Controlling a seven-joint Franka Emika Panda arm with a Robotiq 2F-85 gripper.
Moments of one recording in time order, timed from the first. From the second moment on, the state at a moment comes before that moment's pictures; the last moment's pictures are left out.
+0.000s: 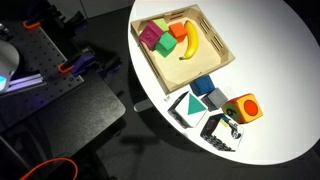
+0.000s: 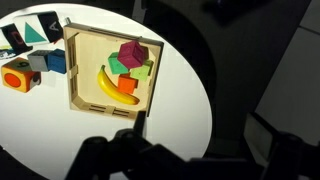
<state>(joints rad) -0.03 -0.95 -0.03 -2.62 -0.08 1.89 0.03</state>
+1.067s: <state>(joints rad) -0.05 -0.38 -0.22 -2.23 0.03 1.76 -0.14</state>
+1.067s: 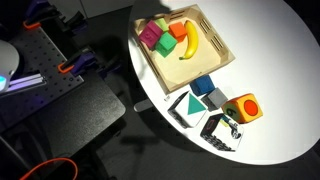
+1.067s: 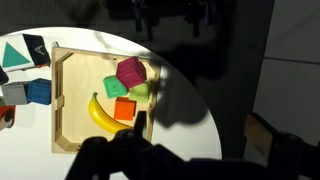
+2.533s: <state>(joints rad) -0.21 -0.10 -0.26 -2.17 0.05 1.89 -0.20</state>
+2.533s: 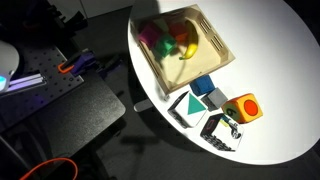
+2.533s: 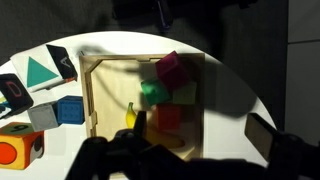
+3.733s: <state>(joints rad) -0.26 0.16 -0.27 -2.03 0.05 2.05 -0.18</state>
